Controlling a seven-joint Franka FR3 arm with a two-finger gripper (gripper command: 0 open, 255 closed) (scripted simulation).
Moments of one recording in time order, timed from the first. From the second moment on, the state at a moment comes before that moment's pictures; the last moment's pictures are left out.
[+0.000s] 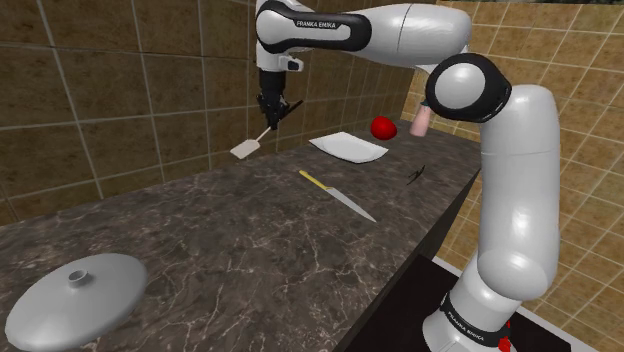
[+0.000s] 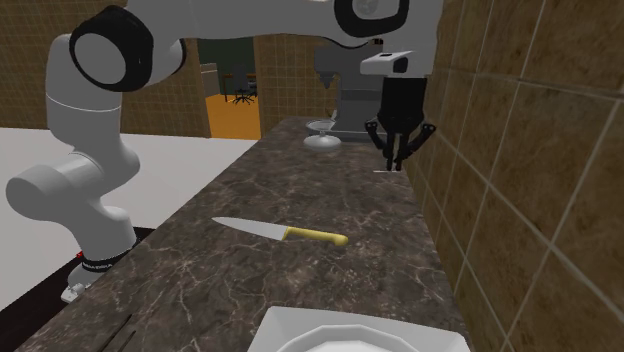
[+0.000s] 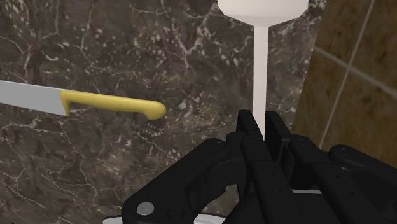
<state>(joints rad) -0.05 0.43 0.24 -1.20 -0.17 1.61 1.76</state>
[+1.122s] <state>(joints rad) 0.09 0.10 0.37 -1.67 -0.10 1.73 2.06</state>
